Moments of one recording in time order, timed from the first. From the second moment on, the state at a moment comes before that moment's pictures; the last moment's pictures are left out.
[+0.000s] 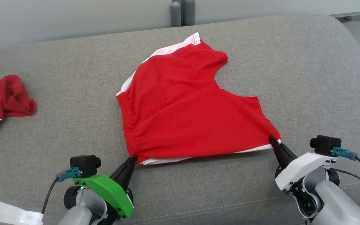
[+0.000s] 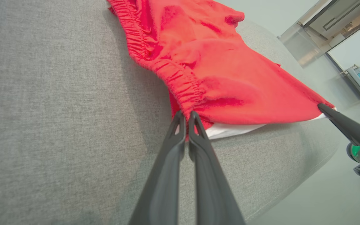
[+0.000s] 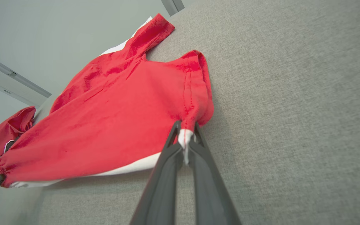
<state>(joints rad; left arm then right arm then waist) -0.21 0.17 -0.53 0.35 -0.86 -0.09 -0.02 -0.23 -0.21 0.42 0.56 0.79 0.11 -0.15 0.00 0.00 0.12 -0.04</state>
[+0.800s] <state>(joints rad) -0.17 0.18 -0.55 0.39 -0.83 -0.04 -0.05 -0.21 -0.21 0.47 0.66 0.71 0.12 -0.21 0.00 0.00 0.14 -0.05</state>
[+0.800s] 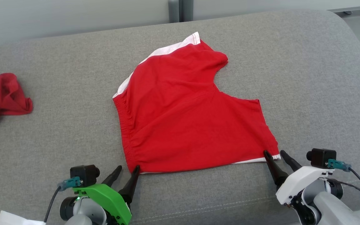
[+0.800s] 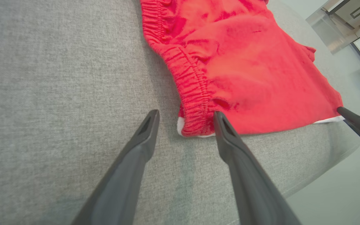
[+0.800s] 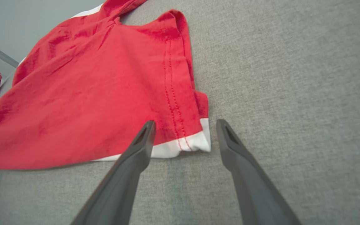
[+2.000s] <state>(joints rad) -0.08 0.18 -0.39 0.21 -0.63 0.10 -0.25 -0.23 -0.26 0.31 0.30 0.48 -0.02 -0.25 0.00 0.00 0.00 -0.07</state>
